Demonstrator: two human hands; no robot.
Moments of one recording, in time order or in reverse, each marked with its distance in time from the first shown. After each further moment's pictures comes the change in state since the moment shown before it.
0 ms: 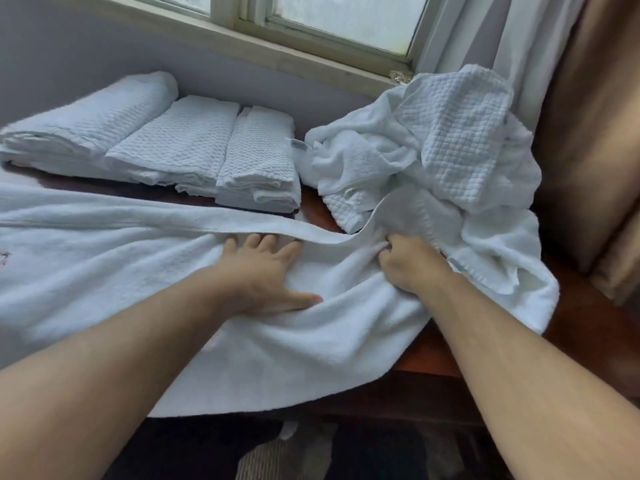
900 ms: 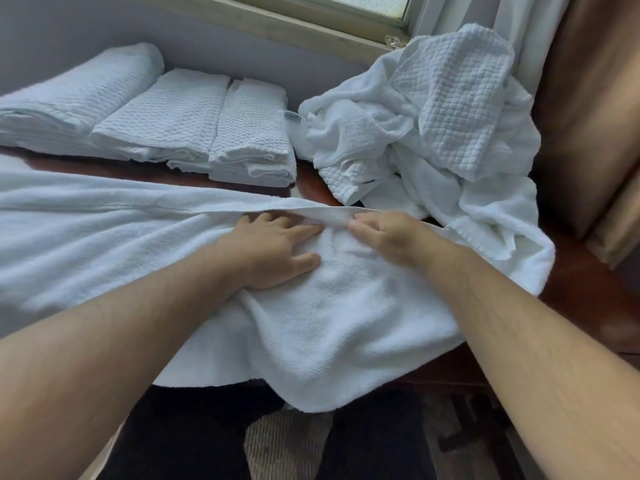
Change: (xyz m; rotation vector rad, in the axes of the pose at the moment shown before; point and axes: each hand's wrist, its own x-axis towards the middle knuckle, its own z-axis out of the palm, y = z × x) left_hand 0.005 0.009 0.004 0.047 0.104 0.169; right_hand -0.024 -0.010 -0.004 0.284 -0.098 -0.312
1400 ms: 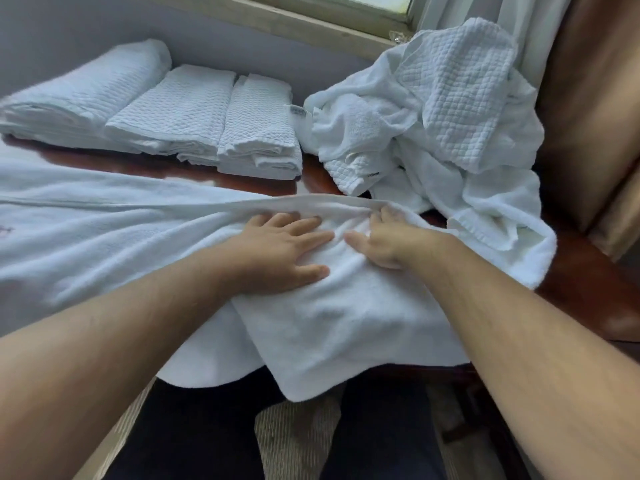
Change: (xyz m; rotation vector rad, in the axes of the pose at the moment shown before) left_hand -0.028 0.005 -0.001 0.003 -0.035 0.147; right_hand -0.004 -0.025 0.012 -0.377 -0.264 0.298
